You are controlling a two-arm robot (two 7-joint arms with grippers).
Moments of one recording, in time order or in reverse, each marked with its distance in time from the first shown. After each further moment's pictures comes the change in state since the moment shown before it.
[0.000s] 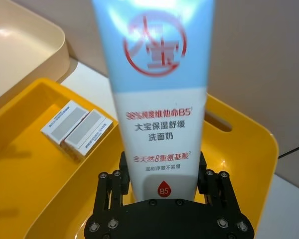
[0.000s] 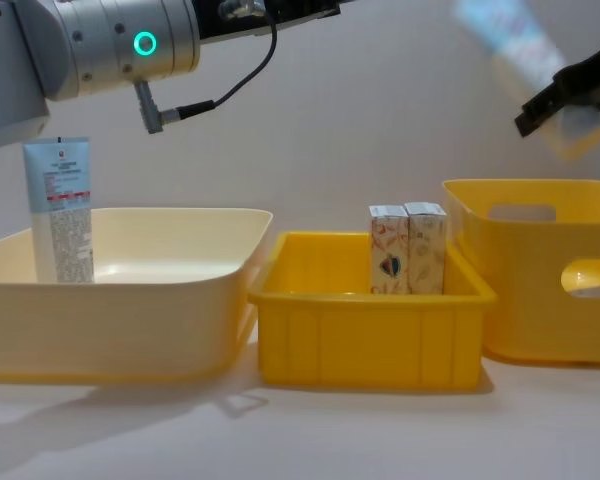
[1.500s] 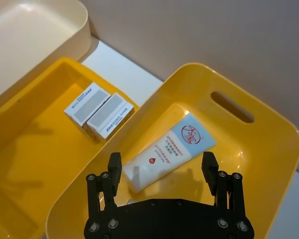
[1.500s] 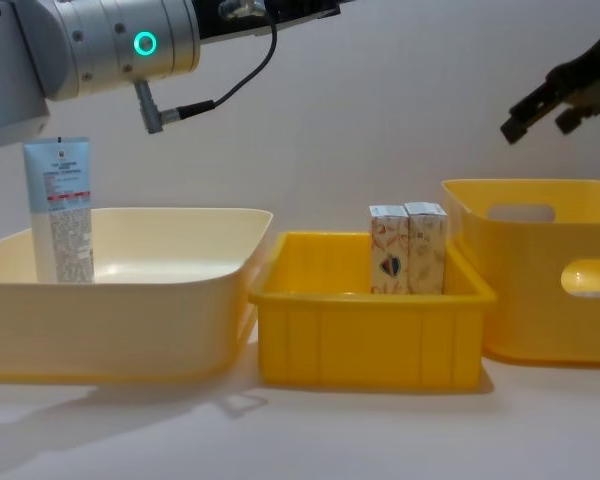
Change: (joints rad) left arm 0.000 0.000 0.000 0.000 0.000 0.000 0.000; right arm 0.091 0.028 -0.109 0.060 0.013 0.061 0.134
